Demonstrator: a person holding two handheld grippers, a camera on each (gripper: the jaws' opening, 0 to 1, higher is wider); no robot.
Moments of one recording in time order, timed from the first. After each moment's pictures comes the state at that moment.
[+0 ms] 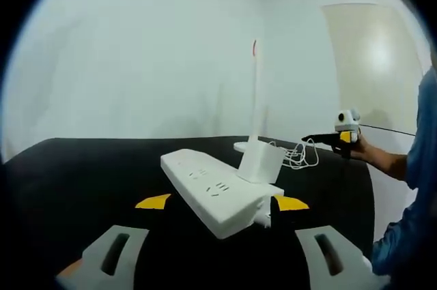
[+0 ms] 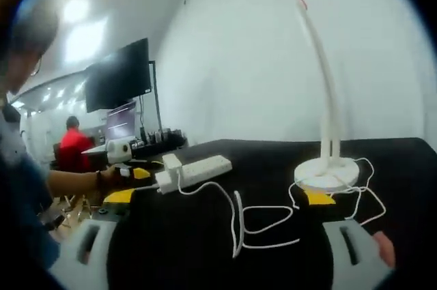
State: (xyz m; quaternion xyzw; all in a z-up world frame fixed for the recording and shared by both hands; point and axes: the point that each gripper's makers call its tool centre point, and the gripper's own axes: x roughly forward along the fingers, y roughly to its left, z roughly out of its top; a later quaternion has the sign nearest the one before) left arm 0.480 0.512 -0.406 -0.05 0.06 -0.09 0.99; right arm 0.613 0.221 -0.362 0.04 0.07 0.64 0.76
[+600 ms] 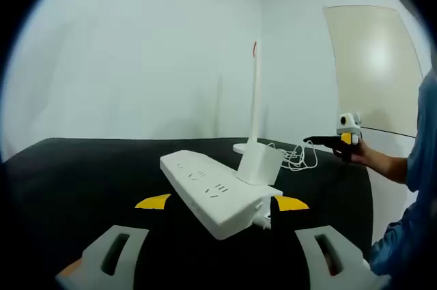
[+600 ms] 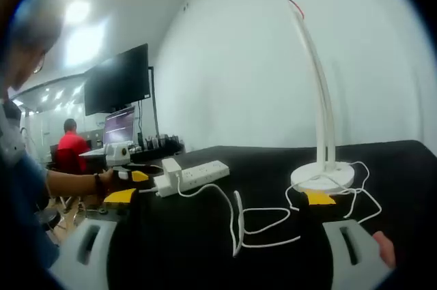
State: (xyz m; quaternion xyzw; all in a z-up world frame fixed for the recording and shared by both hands) left arm 0.481 0.509 -0.403 -0.05 0.05 -0.09 0.99; right arm 0.611 0.213 -0.361 0.04 0.05 0.63 0.77
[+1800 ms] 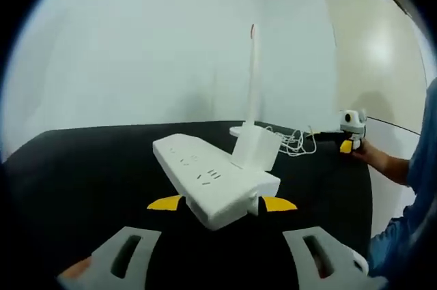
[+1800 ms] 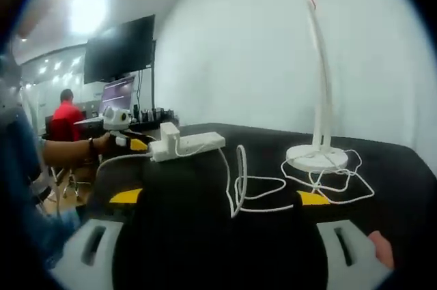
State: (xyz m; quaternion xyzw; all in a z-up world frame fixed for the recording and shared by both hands) left arm 0.484 0.497 -0.422 -0.05 0.11 -0.10 0.99; right arm 0.599 0.204 -0.405 -0.03 0.06 0.62 0.78
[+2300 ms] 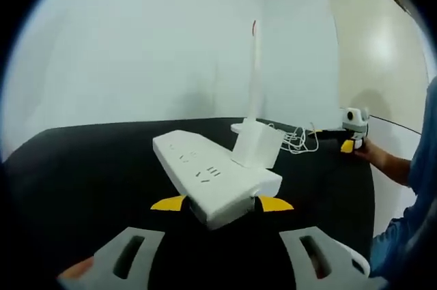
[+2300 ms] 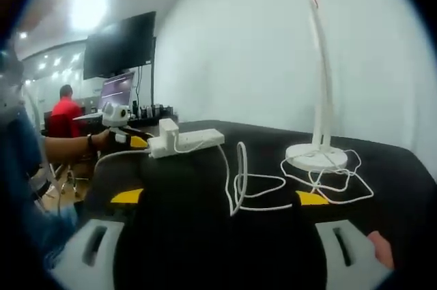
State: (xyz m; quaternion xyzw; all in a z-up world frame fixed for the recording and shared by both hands) left arm 0.486 0.497 -0.424 -0.05 0.12 -0.10 0.99; right arm 0.597 0.206 -0.407 -0.05 0.07 0.62 0.78
